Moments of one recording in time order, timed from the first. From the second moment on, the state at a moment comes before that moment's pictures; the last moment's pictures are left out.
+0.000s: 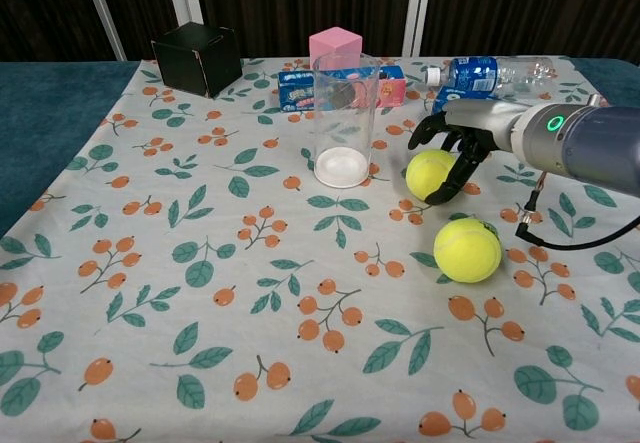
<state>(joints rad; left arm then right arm) -0.07 -1.10 -0.08 -1.64 1.38 1.47 0.13 0.91 -1.60 0.25 -1.43 -0.52 0.88 -0.45</state>
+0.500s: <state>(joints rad) -0.07 -1.10 -0.08 -1.64 1.38 1.47 0.11 0.90 -1.69 0.28 -1.34 -0.55 0.93 -0.38</state>
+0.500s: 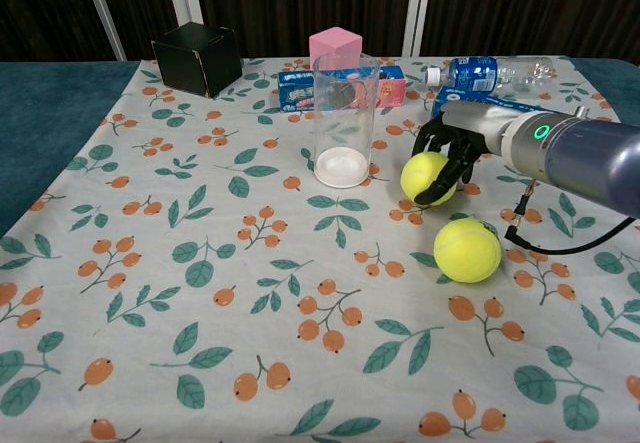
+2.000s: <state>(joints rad) -0.07 -1.09 -0.09 -1.64 1.36 1.47 0.06 1.18 -1.62 0.50 -1.37 -0.45 1.00 -0.54</state>
